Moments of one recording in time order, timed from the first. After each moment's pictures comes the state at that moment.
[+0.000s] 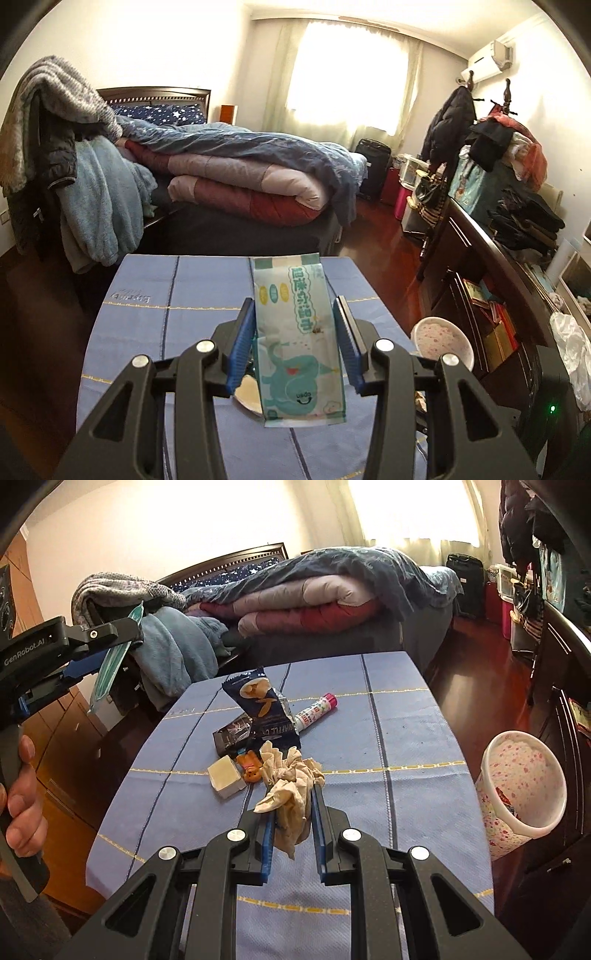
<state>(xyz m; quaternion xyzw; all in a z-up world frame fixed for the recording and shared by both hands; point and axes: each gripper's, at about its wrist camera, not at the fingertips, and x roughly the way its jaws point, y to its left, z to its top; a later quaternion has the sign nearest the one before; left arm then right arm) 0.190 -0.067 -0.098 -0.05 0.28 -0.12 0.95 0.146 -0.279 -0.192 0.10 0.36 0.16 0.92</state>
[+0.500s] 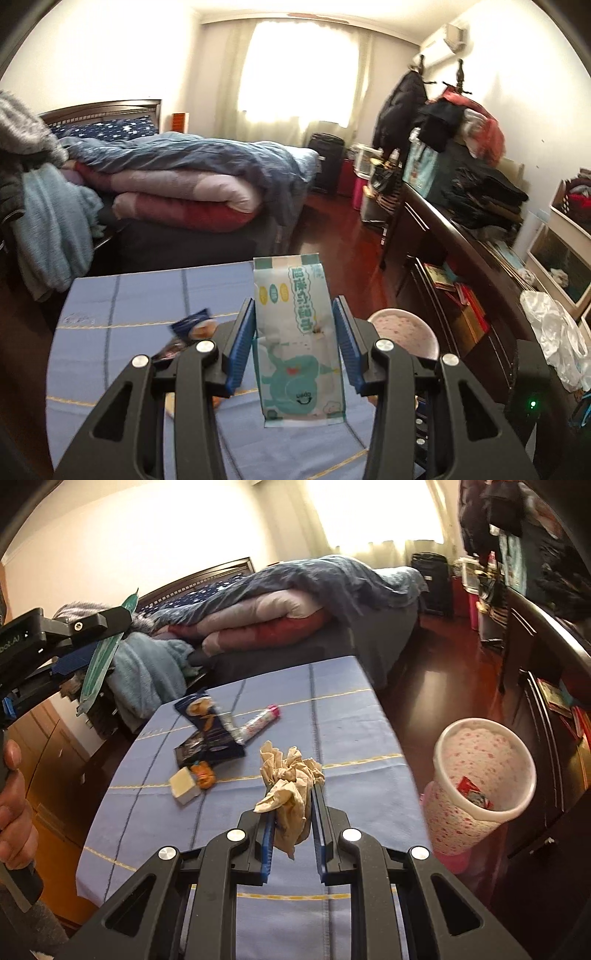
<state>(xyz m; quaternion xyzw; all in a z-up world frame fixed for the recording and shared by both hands) 0.189 -0.160 -0.090 -0.01 0.27 -0.20 0.94 0.133 -0.350 -0.197 0.13 0.35 0.09 0.92</state>
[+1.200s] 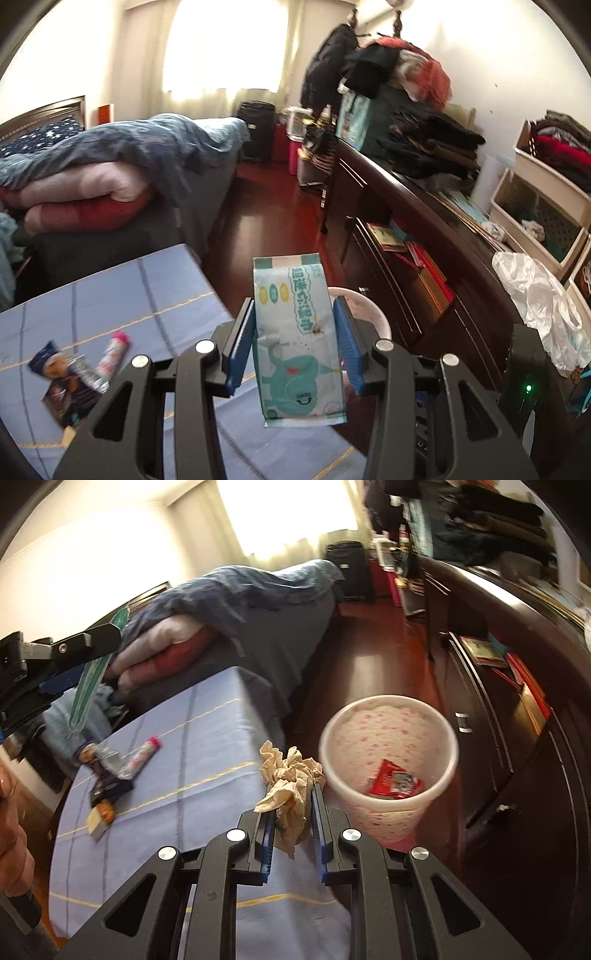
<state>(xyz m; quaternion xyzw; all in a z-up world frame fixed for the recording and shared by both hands) 0.237 -0.321 -0.137 0.04 0.31 -0.31 0.90 0.141 -0.483 -0.240 0.20 0.35 -0.04 0.91</state>
